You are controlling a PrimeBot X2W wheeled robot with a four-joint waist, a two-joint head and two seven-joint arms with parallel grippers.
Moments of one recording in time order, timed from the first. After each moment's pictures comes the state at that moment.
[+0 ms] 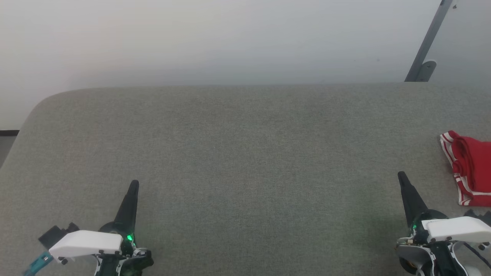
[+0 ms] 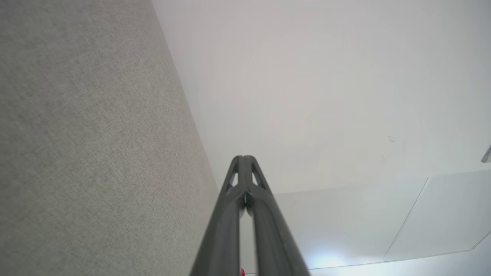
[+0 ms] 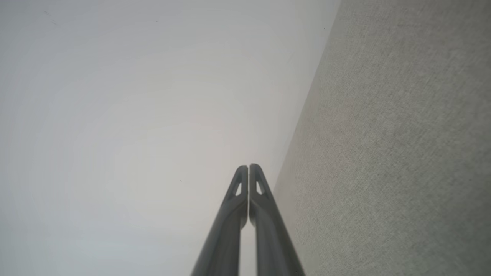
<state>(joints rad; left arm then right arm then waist) -0.07 0.07 0.08 0.23 -1.51 -0.13 0.06 -0.09 -0.06 -0.11 0.24 1.50 0.13 0.09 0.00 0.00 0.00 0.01</state>
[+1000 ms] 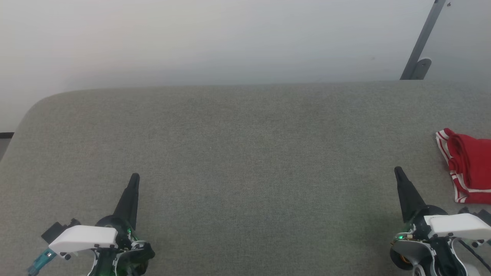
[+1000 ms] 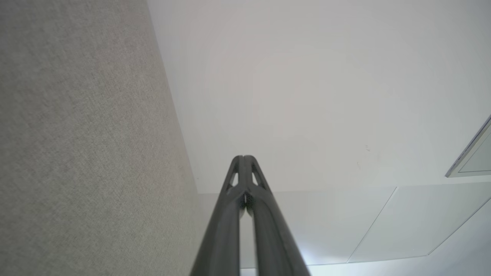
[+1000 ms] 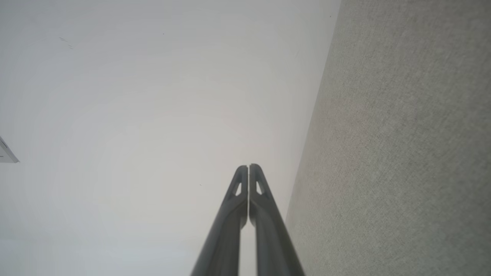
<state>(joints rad) -0.10 0.06 0.10 0.25 -1.63 -0.13 0.10 -0.11 -0.05 -0.11 0.24 1.61 0.13 0.11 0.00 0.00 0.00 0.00</state>
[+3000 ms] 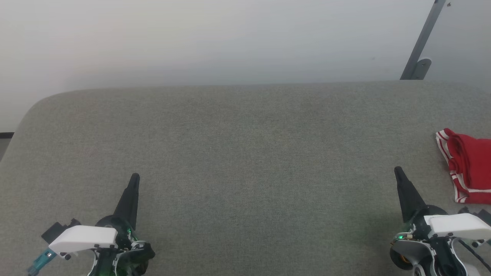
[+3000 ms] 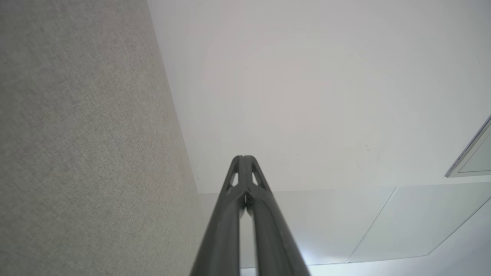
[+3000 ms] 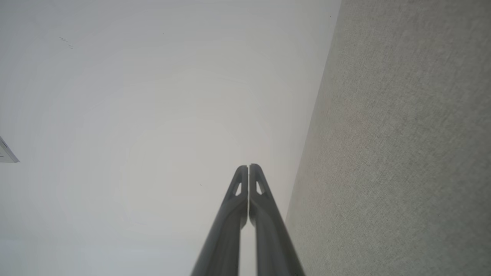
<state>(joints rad) -0.10 0.06 0.11 0.25 -1.62 -0.13 0.11 -0.11 -0.05 -0.11 0.24 1.61 0.13 0.11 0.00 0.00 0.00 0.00</state>
